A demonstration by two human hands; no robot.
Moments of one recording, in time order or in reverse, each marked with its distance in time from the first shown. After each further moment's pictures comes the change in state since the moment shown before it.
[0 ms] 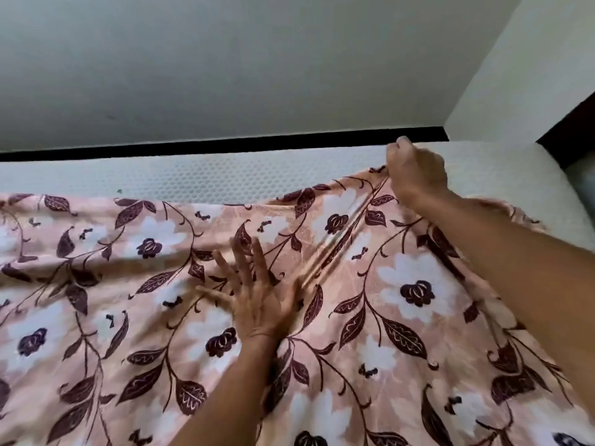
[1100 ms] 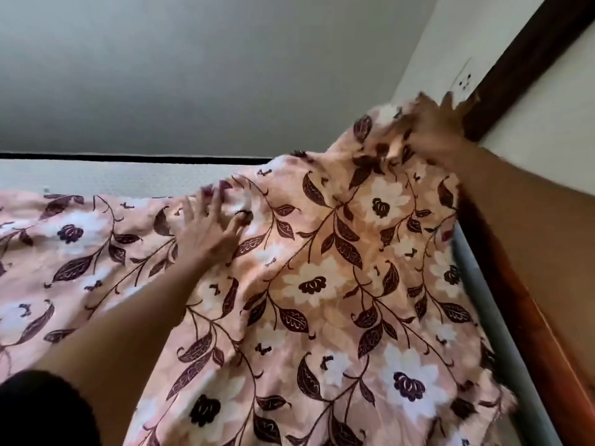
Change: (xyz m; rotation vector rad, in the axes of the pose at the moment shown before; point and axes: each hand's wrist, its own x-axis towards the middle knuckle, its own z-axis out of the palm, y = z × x) left_hand 0.060 0.066 -0.041 0.013 -0.152 0.130; right_hand 0.004 0.147 -0.131 0.181 -0.036 0.376
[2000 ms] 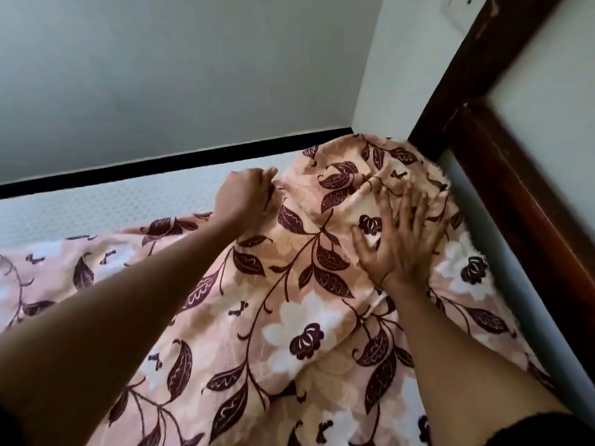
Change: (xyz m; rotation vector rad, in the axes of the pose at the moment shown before) left_hand 0.095 0.135 0.029 -0.040 0.054 0.358; right_hand -0.093 0.082 0.193 -0.168 0.111 0.018
